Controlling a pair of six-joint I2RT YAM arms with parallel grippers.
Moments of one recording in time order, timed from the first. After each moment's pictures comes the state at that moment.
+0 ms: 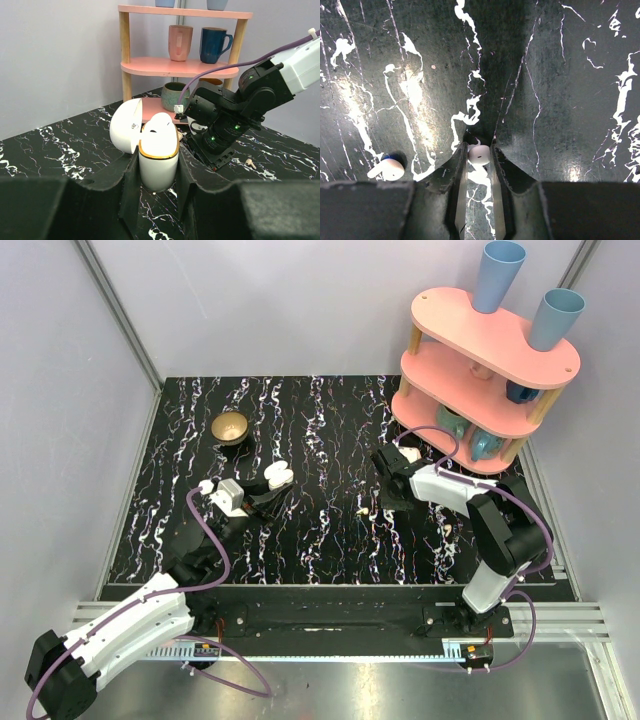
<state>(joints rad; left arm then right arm) -0.72 0.60 0.28 0.65 0.07 -0.09 0.54 1.70 0.99 -0.49 0.27 0.64</state>
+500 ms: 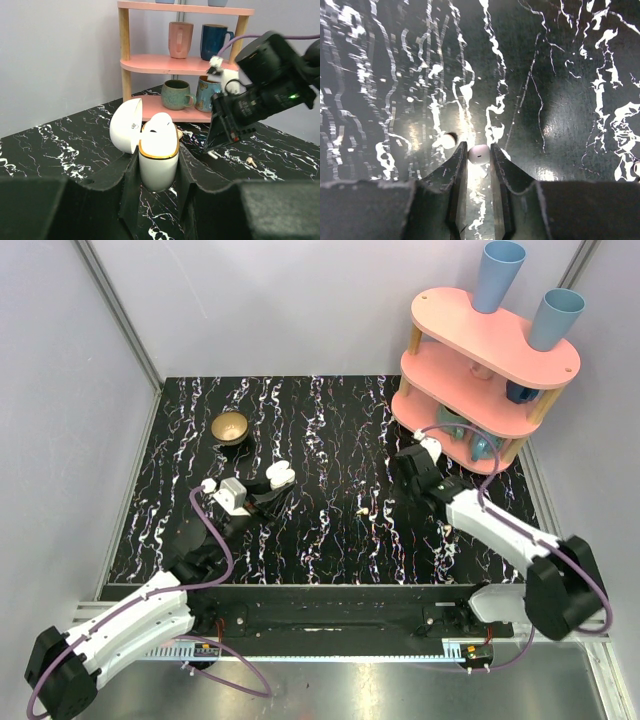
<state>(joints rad) -0.72 0.62 0.28 0.66 0.07 -0.09 0.54 1.35 0.85 -0.39 0.27 0.68</state>
